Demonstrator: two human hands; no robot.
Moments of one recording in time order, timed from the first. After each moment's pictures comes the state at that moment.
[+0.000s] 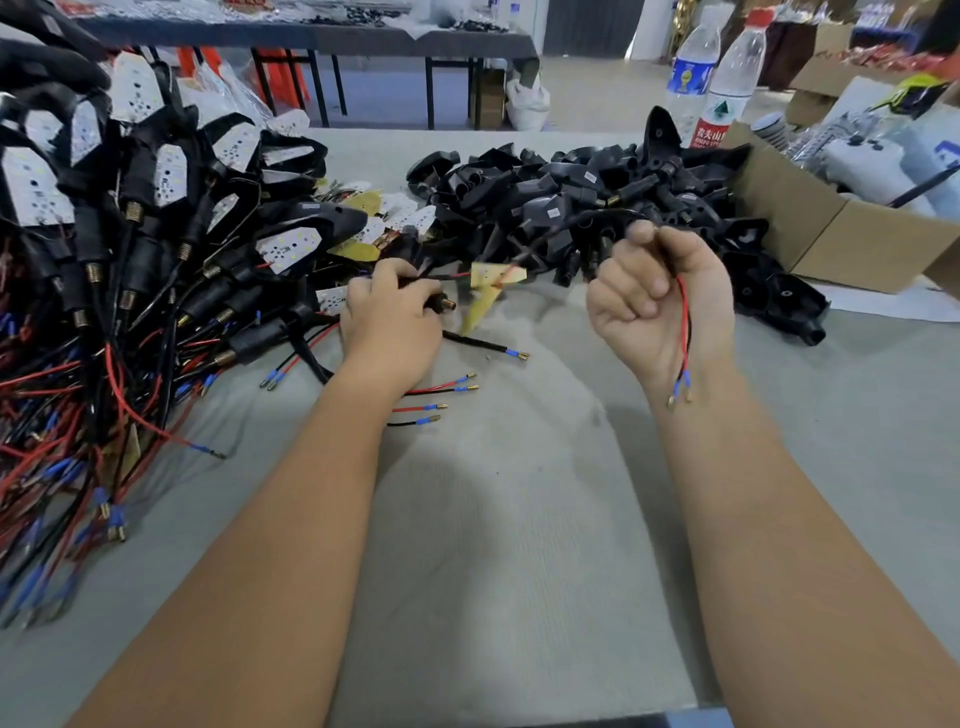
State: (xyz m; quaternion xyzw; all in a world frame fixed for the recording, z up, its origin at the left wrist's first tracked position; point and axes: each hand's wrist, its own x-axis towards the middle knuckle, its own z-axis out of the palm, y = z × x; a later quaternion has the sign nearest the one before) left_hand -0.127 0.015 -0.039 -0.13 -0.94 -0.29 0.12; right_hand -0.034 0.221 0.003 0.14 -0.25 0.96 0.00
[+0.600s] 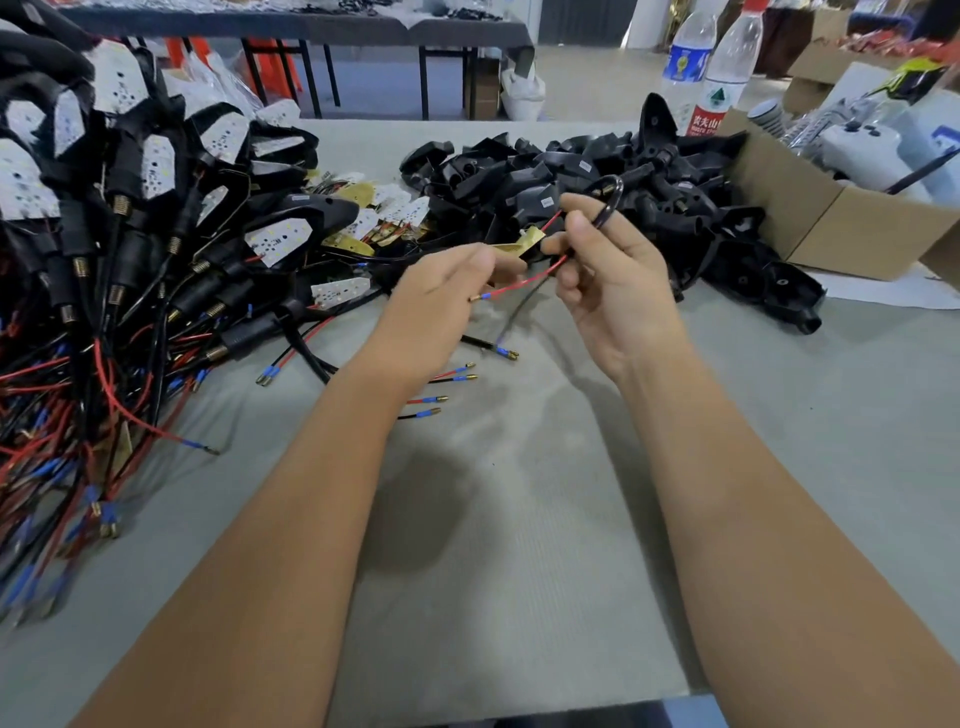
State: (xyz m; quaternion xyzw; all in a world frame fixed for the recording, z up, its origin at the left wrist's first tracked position) left_hand -0.083 0.031 -0.003 -0.30 -0.76 -0.58 0.00; right_hand -0.044 0.191 0.000 0.02 -0.51 0.83 0.21
